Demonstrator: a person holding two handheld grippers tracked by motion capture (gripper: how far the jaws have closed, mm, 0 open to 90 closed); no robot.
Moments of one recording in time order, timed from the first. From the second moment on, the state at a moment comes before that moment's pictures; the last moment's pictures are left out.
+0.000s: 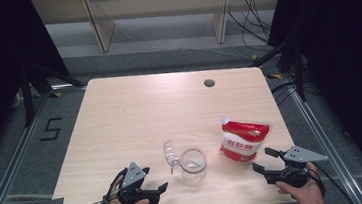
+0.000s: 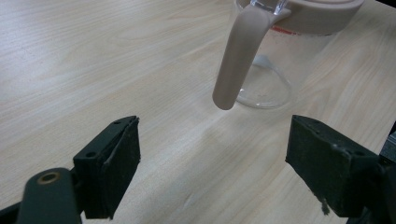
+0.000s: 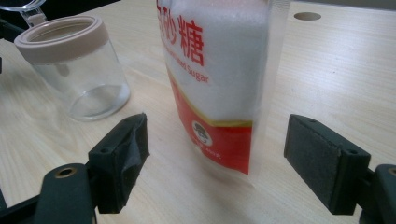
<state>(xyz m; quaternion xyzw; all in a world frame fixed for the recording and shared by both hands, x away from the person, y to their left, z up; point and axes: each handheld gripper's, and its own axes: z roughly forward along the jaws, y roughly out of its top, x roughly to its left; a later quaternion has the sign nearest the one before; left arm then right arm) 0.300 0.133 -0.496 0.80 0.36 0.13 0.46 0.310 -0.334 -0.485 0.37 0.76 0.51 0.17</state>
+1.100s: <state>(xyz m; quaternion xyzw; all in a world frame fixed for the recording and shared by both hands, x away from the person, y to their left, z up) 0.296 0.134 -0.500 0.80 0.38 0.13 0.46 0.349 -0.307 -0.495 0.30 0.79 0.49 0.20</state>
